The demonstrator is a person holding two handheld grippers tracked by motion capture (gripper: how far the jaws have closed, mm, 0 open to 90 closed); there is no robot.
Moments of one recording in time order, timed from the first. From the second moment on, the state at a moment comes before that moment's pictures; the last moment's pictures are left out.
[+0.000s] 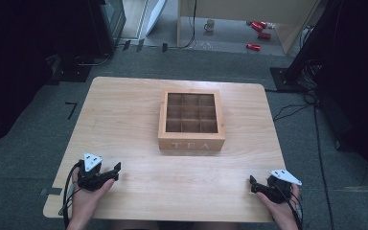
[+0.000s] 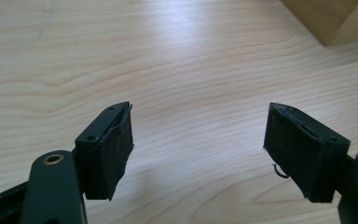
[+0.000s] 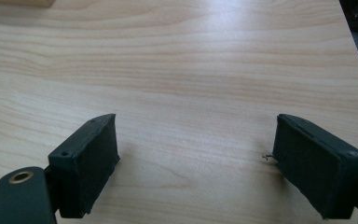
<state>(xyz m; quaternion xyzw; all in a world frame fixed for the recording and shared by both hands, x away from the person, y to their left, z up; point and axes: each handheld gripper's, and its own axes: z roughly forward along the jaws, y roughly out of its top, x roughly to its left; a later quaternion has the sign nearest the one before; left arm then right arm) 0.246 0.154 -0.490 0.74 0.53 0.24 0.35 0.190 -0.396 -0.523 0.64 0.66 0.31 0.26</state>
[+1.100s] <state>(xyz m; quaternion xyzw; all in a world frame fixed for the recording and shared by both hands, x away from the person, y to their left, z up) 0.290 0.042 -0.485 0.78 0.46 0.18 0.39 0.242 -0.332 -0.479 0.58 0.66 0.40 0.25</state>
